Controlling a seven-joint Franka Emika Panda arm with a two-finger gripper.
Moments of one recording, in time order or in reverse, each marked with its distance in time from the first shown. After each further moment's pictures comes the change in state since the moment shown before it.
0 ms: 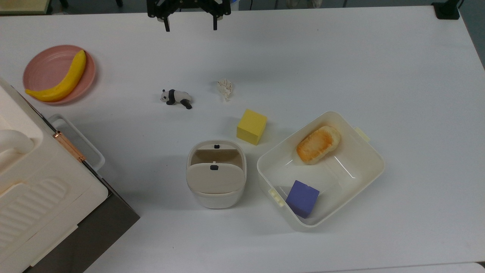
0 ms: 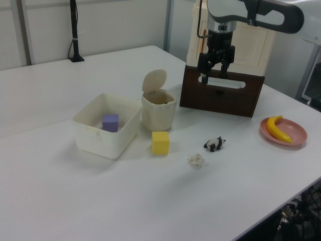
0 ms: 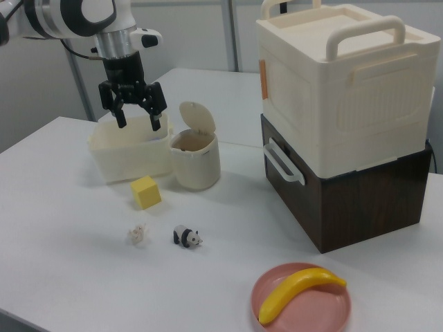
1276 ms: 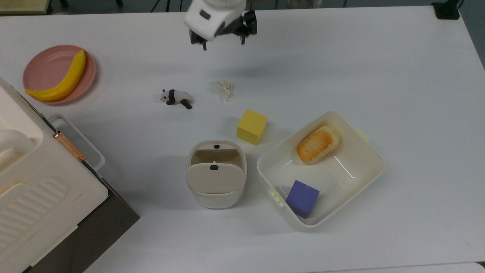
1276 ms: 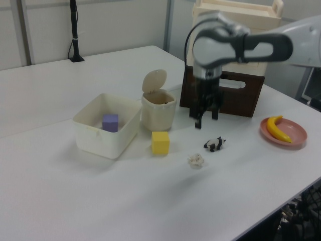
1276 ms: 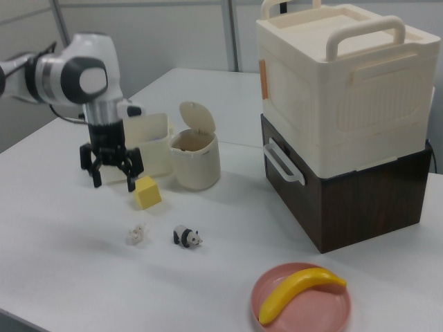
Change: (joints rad) arm 0.078 -0.056 0.016 -0.391 0.041 0.164 0.000
